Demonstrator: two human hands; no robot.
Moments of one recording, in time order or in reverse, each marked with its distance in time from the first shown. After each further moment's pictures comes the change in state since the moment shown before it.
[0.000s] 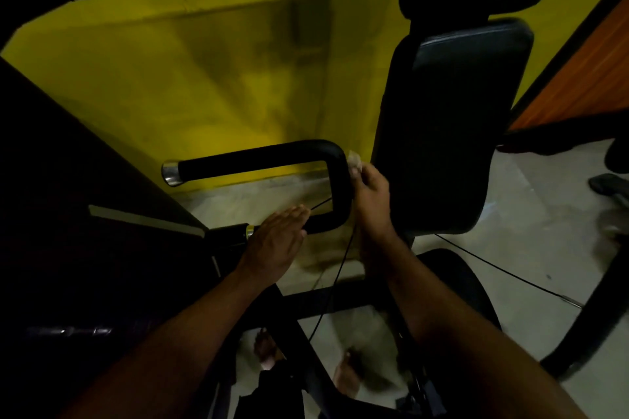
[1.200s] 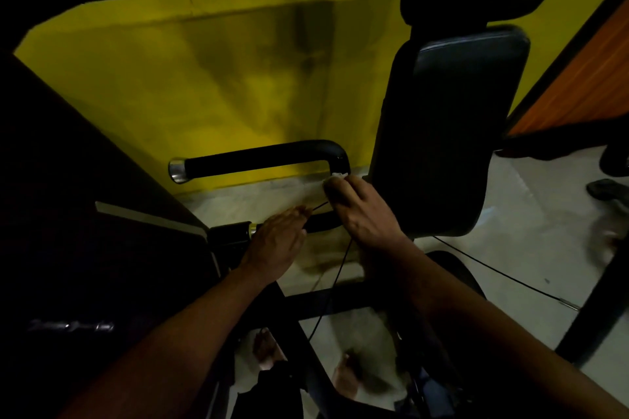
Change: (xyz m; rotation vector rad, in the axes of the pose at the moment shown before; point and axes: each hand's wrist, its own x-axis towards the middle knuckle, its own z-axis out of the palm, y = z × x) left_hand 0.001 0.008 -0.008 -0.005 -0.020 -0.027; right_hand -0.010 0.015 -0.031 -1.397 -0.266 -1.213
